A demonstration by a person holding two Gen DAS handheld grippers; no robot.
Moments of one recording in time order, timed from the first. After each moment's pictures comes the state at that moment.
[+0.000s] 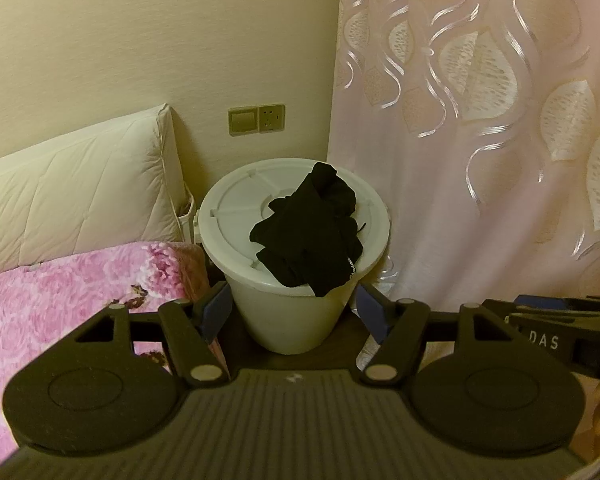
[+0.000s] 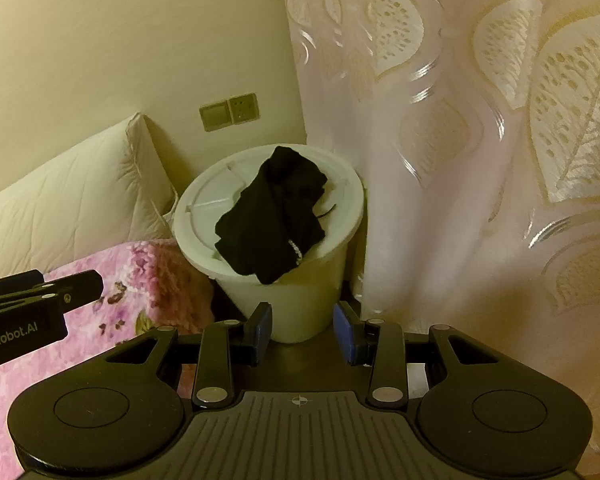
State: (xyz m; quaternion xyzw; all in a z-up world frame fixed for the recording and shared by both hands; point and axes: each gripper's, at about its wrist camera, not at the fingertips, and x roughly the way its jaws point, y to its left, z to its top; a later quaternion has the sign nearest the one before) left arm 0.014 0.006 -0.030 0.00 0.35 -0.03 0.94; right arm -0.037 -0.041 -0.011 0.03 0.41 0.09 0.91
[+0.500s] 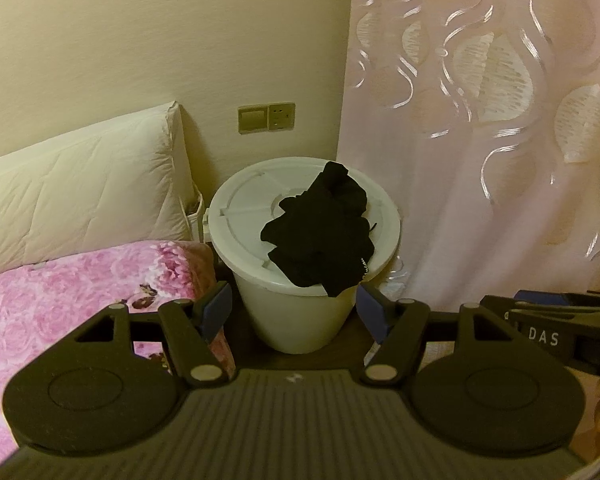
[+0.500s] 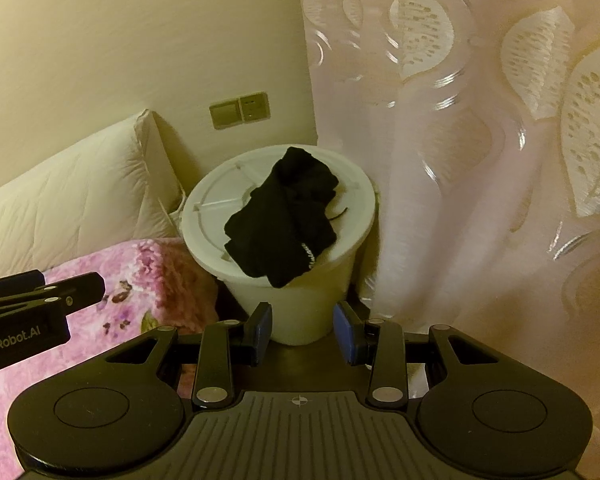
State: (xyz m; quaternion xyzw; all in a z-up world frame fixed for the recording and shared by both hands) left arm 0.024 0.024 -0.021 0.00 0.36 -0.03 0.93; right arm -0.029 -0.019 -0.011 0.02 0.41 0.09 0.91
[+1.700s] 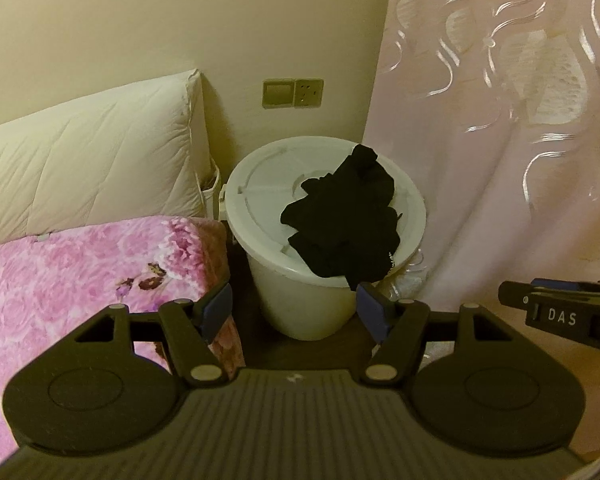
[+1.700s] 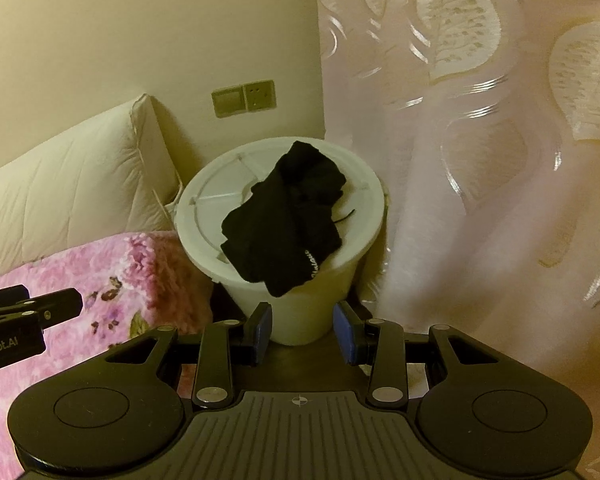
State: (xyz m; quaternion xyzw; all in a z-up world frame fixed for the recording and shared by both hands) left arm 0.078 0.053 -0.033 -0.02 0.40 -0.01 0.91; right arm 0.027 -0.001 -0.021 0.00 0.43 0.10 0.90
